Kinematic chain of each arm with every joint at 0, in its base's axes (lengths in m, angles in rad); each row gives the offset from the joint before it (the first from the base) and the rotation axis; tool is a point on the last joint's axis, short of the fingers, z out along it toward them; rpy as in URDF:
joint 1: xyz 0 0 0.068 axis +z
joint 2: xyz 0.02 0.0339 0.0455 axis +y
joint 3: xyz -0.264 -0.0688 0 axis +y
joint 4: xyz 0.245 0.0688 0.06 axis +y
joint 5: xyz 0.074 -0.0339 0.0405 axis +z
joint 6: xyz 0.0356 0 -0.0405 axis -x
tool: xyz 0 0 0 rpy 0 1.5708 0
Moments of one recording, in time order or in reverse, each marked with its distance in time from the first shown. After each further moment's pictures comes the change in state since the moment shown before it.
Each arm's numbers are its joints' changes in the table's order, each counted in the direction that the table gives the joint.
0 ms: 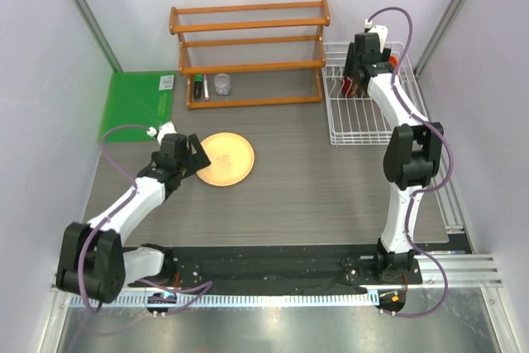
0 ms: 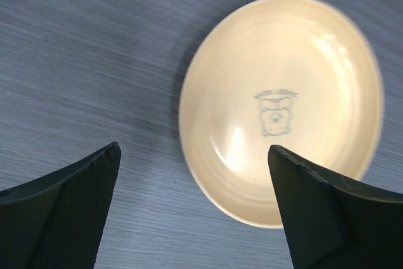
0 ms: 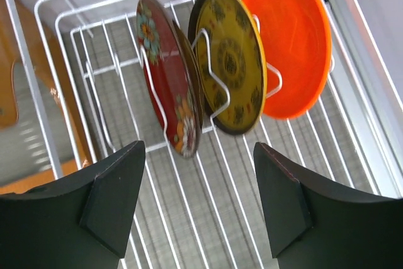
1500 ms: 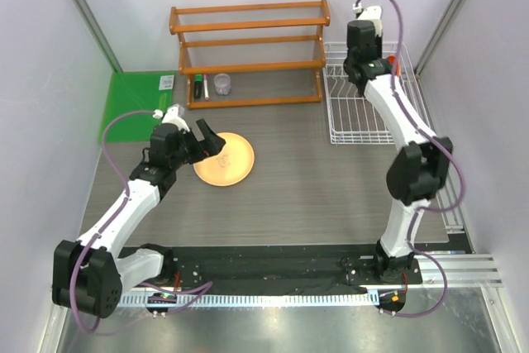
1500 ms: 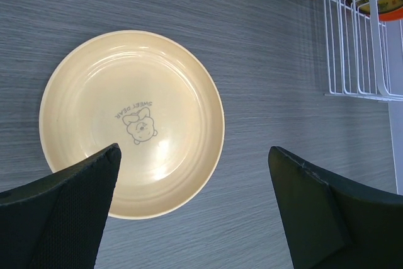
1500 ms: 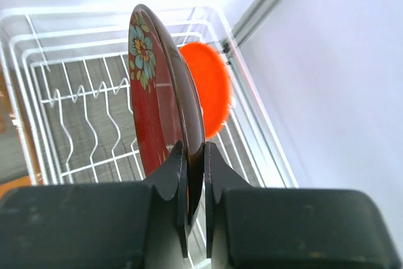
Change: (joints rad) left arm 0.000 -0.151 -0.065 -0.116 -0.372 -0.039; right arm 0.100 -0.084 -0.058 -0.043 -0.312 0.310
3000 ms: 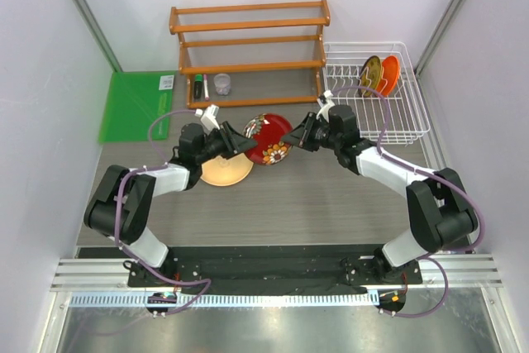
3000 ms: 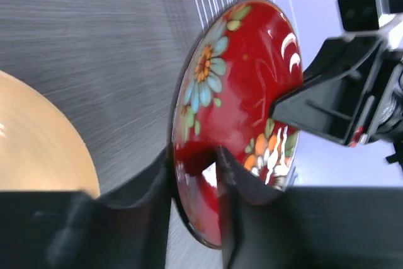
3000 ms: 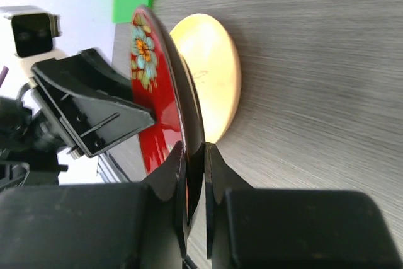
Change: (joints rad) left arm -0.092 0.507 0.050 -0.778 -0.406 0.301; right arm 0.195 -0.451 1.045 -0.570 1.170 -0.927
